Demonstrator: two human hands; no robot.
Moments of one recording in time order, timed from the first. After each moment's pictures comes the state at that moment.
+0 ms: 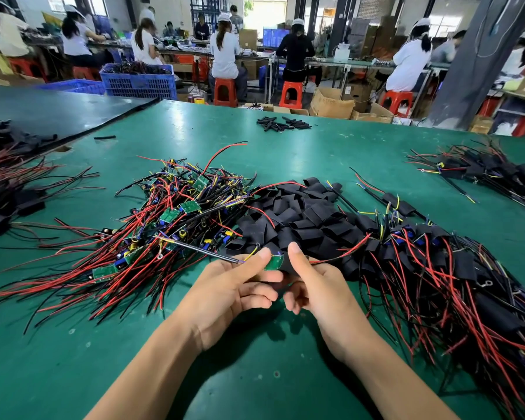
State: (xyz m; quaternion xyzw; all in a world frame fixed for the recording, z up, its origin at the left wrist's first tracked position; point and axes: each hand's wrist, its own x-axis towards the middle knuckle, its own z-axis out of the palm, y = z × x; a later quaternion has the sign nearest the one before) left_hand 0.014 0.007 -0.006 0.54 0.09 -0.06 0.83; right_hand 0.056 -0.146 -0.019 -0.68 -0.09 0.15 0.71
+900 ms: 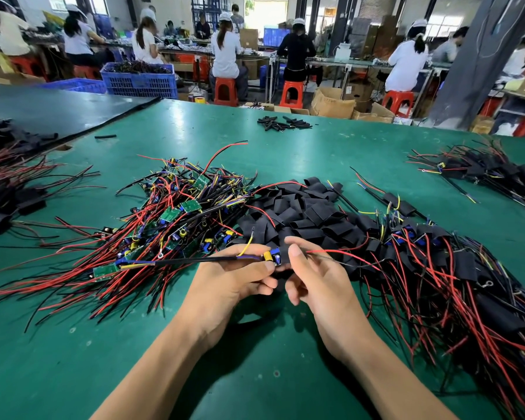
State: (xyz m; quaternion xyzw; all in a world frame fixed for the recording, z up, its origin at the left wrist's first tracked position) left_hand 0.018 0.005 -0.017 0.56 0.05 0.06 0.82; right_hand 0.061 -0.143 -0.026 -0.61 -0.11 0.09 0.78
